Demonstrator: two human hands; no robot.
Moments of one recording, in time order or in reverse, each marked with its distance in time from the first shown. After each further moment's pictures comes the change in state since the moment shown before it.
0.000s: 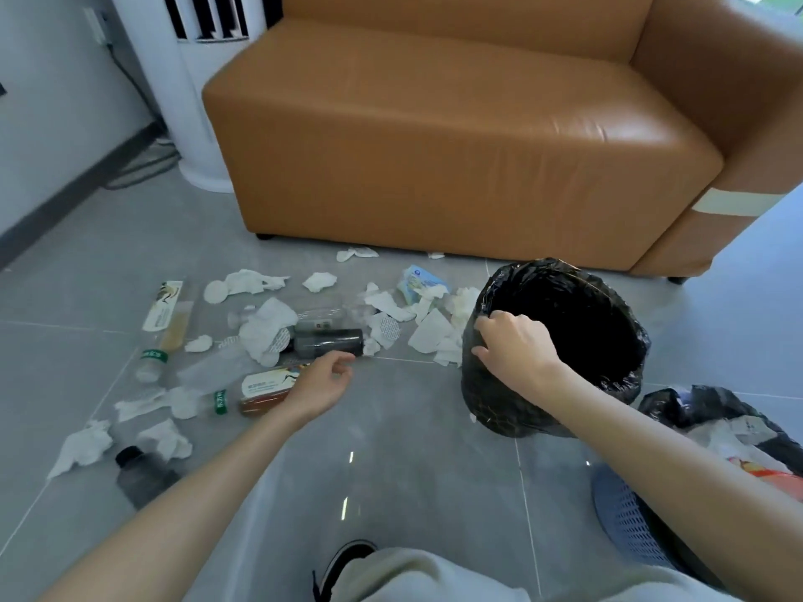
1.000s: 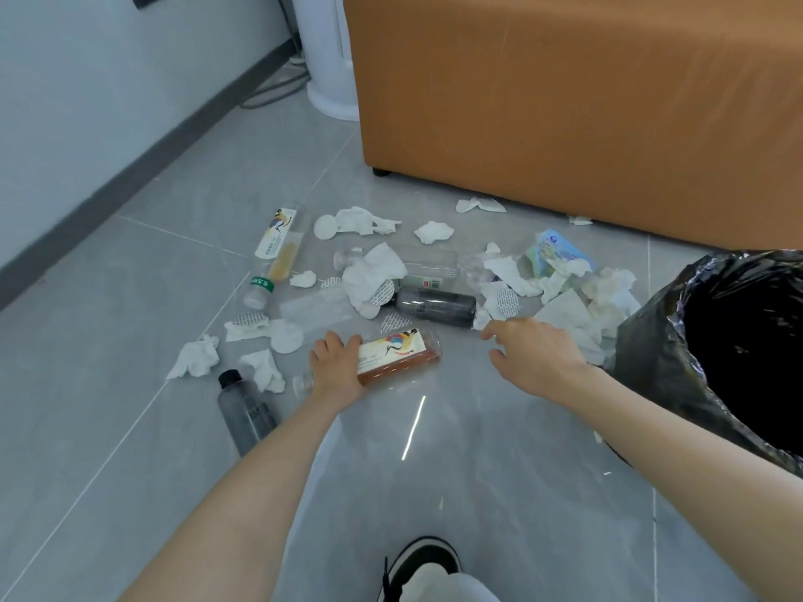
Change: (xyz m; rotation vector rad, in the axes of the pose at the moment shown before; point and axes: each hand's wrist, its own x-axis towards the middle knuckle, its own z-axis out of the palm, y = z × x) left_hand 0.047 -0.173 -0.022 0.811 0.124 -0.308; right_hand 0.081 -0.125 0.067 0.252 -0.258 -0.266
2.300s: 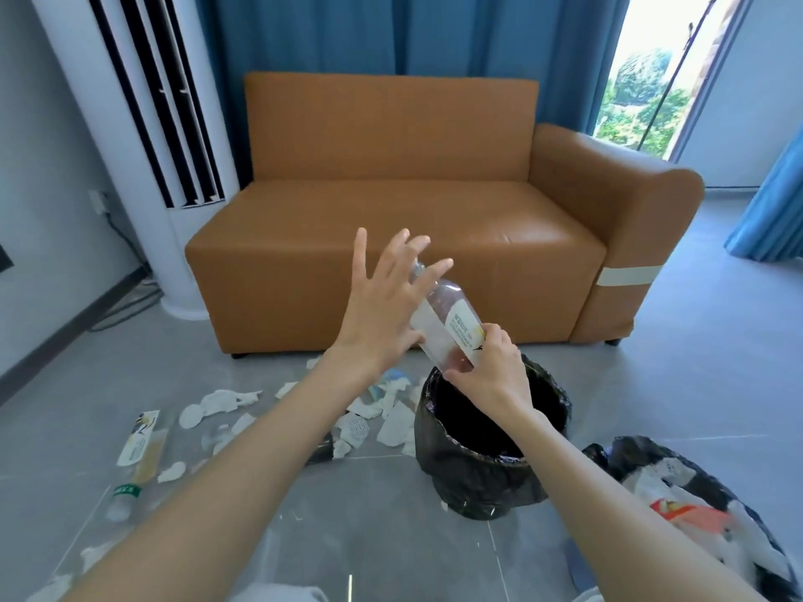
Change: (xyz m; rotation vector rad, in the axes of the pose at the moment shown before) left_hand -0.187 0.250 -0.336 0.045 1.074 1.022; right_hand -0.187 0.093 -0.141 0.547 0.810 0.473
